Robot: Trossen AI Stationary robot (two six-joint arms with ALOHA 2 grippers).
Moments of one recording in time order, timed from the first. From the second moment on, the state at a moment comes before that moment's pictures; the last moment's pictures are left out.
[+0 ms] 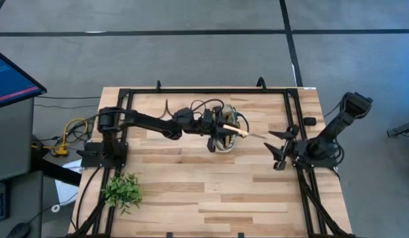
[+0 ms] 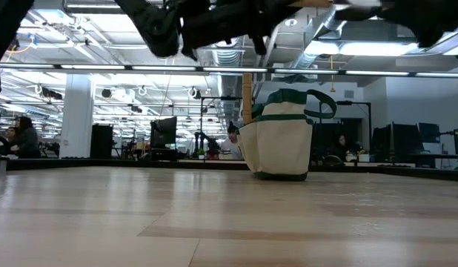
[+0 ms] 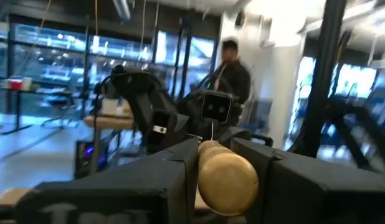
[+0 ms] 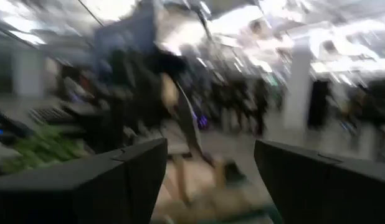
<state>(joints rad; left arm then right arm) 0.10 1.91 1.12 1.09 0.25 -0.20 0.84 0.92 0.05 1.56 1.16 -0.71</state>
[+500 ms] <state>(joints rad) 0.19 1.51 1.12 0.37 0.12 0.00 1.14 0.84 0.05 1.54 1.57 -0.68</state>
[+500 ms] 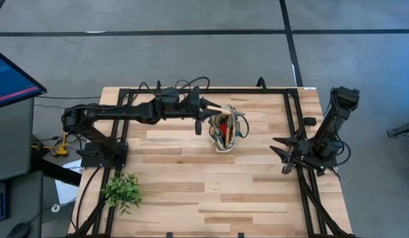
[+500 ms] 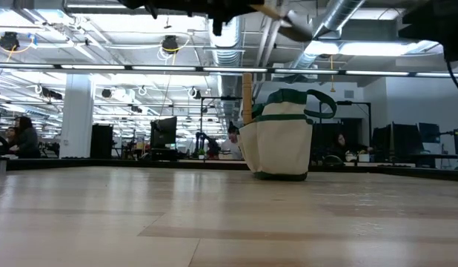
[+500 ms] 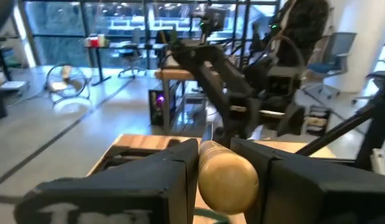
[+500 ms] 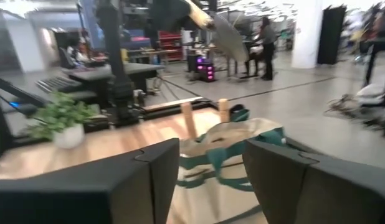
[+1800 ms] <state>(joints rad) 0.17 1.58 1.17 0.36 0.13 -0.06 0.86 0.71 0.01 1.20 0.81 -0.60</state>
